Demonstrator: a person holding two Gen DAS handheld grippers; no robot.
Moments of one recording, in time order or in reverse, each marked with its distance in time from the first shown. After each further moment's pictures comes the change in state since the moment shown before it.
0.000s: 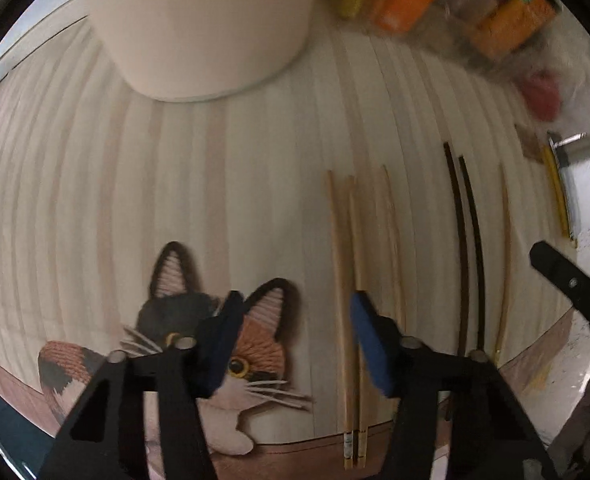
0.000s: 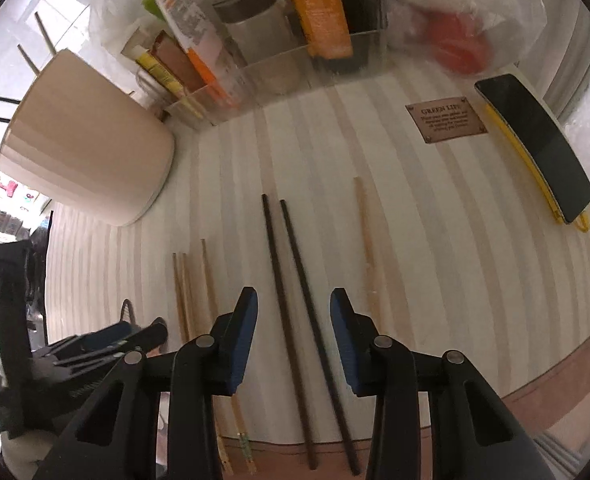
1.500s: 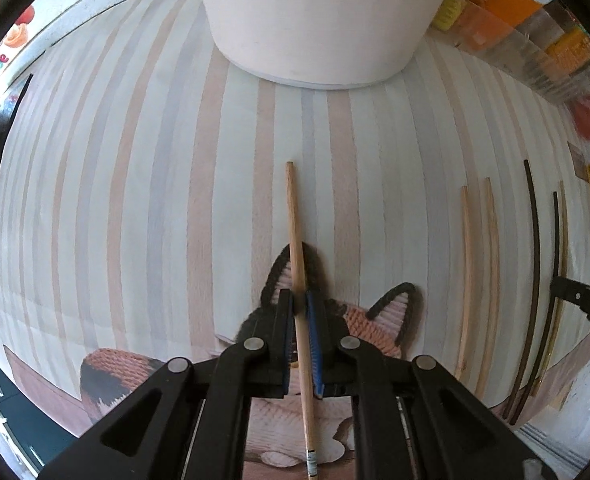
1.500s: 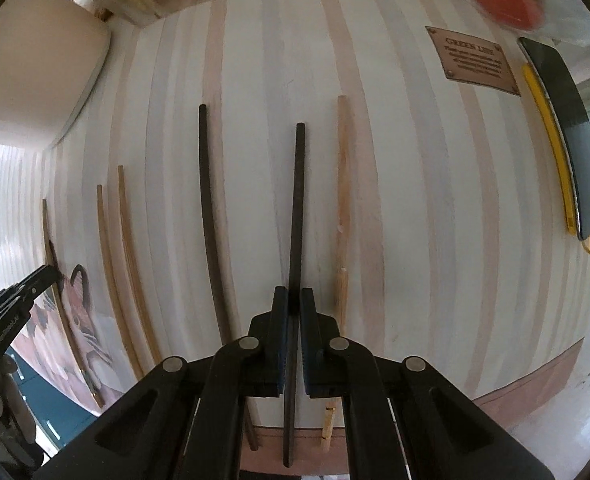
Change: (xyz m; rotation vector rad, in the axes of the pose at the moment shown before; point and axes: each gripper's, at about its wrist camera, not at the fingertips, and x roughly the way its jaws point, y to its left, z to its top) left arm 0.000 0.075 -0.014 -0.064 -0.001 0.100; right arm 0.084 -0.002 0.016 -0.117 0.364 -0.177
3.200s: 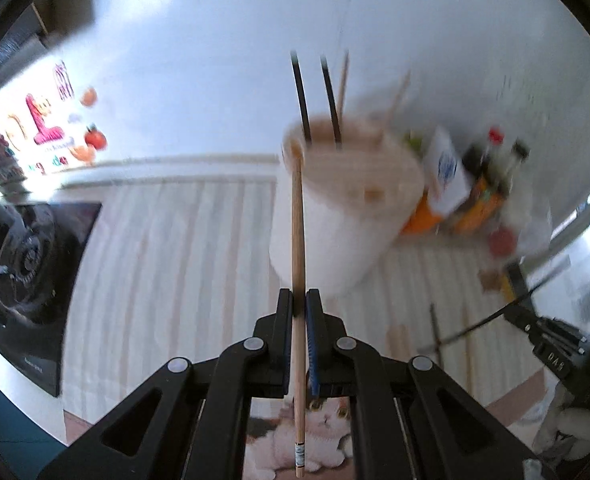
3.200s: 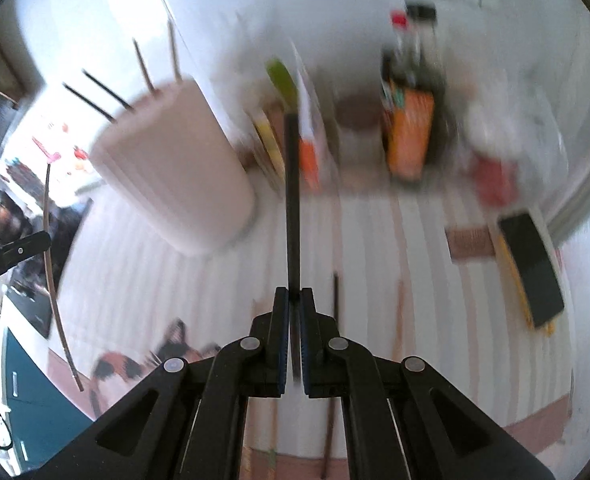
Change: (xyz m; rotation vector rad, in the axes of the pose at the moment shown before) left arm -0.205 0.046 0.011 -0.017 -0.529 -0.109; right arm -0.173 0.080 -0.050 -0.127 -0.616 0.136
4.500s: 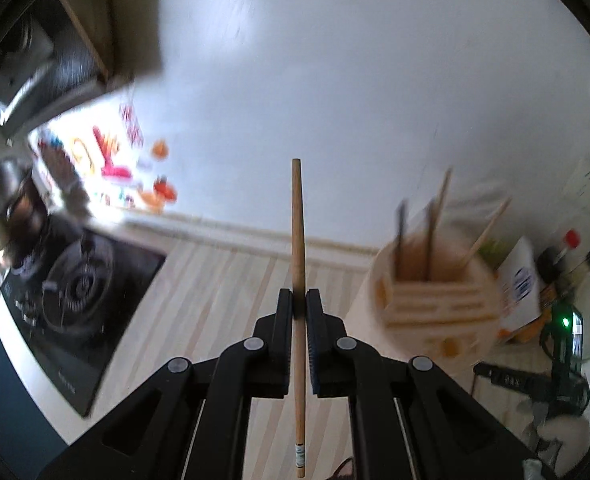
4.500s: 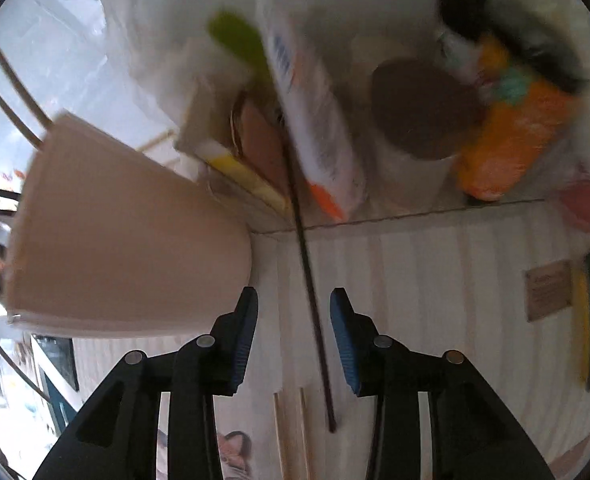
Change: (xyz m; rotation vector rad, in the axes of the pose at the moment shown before) left arm 0.023 0.028 0.052 -0.134 -0.144 0.269; right arm 0.165 -0.019 0.102 0.149 0.286 0.068
